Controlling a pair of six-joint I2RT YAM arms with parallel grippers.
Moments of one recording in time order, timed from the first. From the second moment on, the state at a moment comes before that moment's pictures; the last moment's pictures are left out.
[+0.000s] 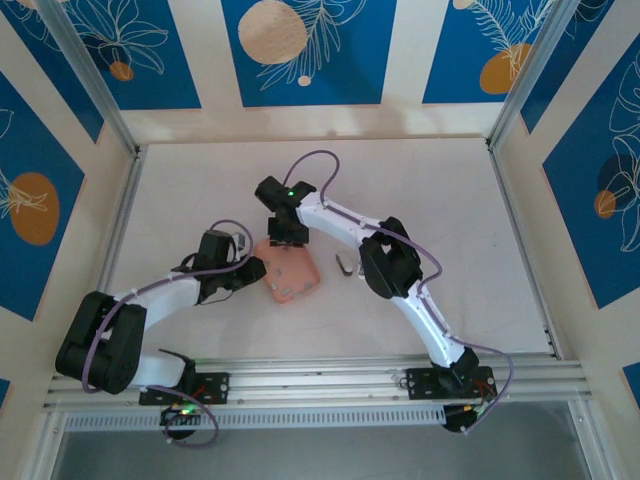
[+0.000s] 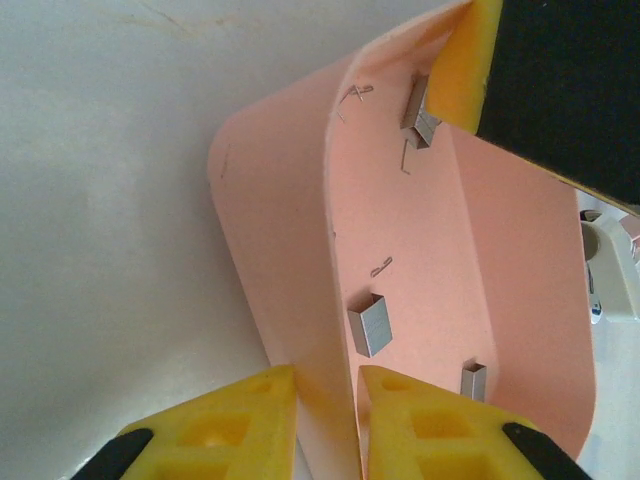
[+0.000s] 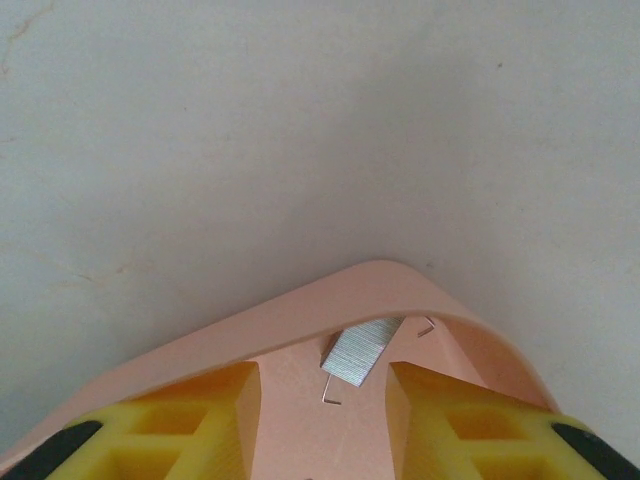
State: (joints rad) left arm -0.33 1.35 0.51 -0.03 0.37 -0.70; right arm 0.81 2.42 2.16 -1.05 -0.02 0.79
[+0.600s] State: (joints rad) left arm -0.32 1.38 0.48 0.04 0.41 -0.76; right arm 0.83 2.45 2.14 -1.03 -0.02 0.79
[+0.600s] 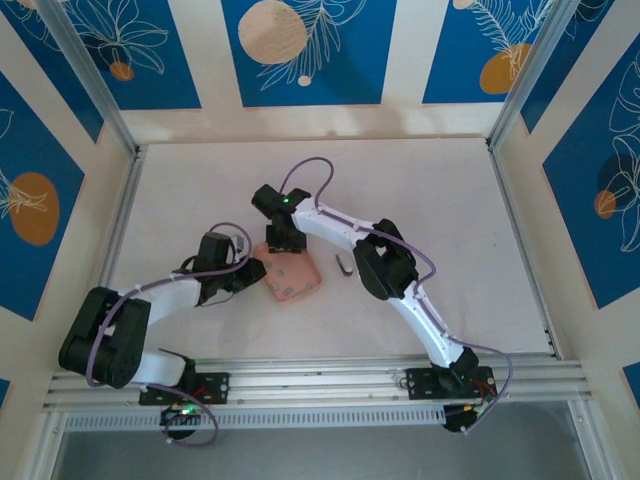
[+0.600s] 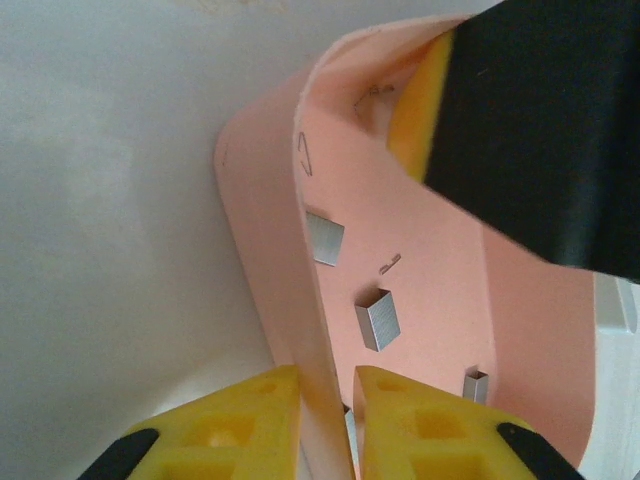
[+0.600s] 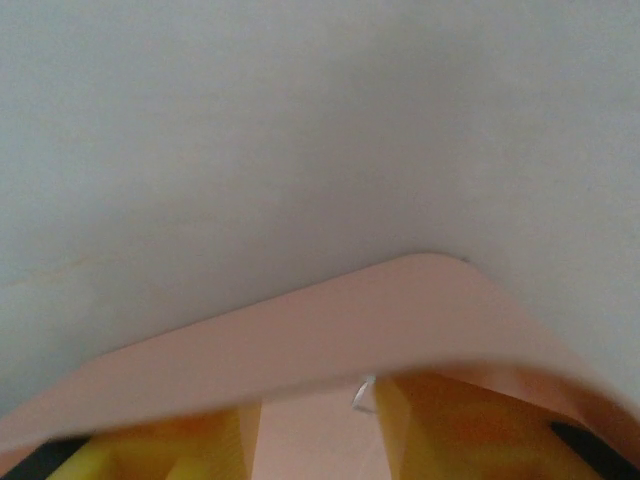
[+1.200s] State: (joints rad) left arm -0.32 1.37 0.44 0.10 0.42 -0.84; right arm 0.85 2.35 1.98 -0.92 -0.01 0.72
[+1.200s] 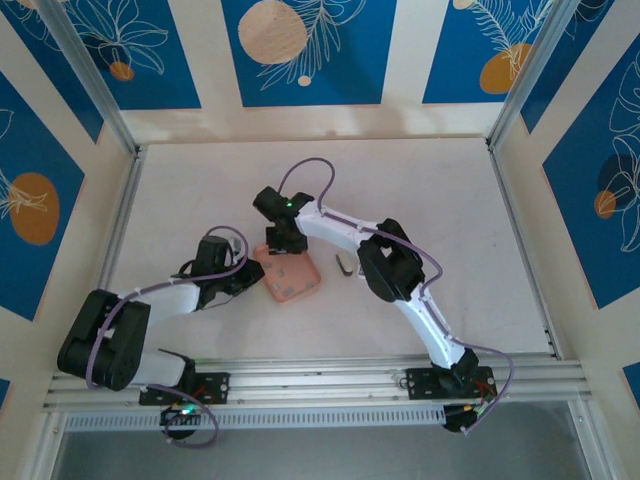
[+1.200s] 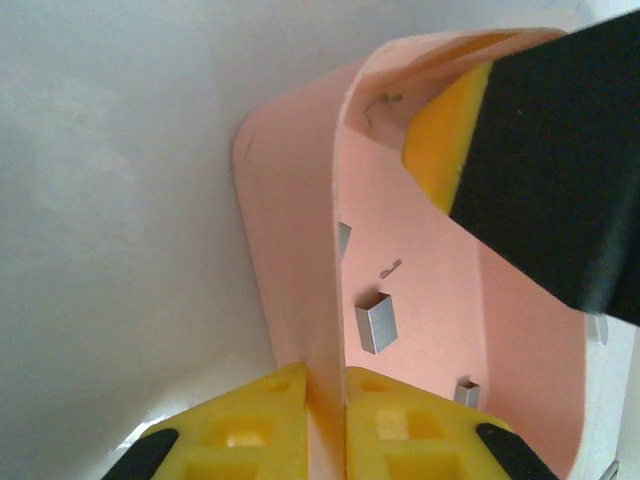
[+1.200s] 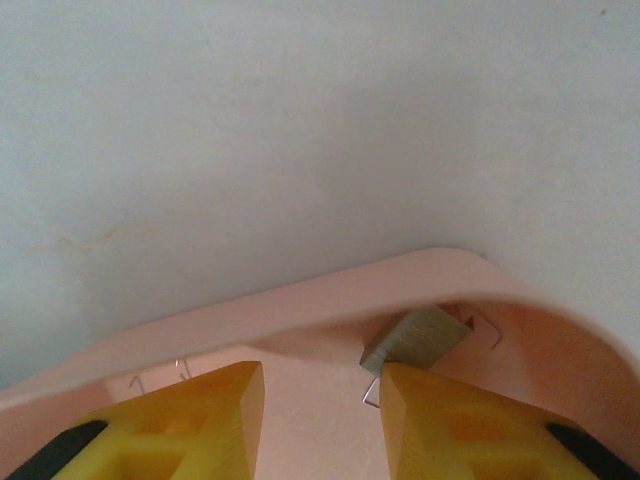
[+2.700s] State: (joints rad) left arm -0.31 1.10 0.52 -0.28 0.26 -0.65; right arm 0.91 2.15 1.78 -0.98 -0.17 0.68
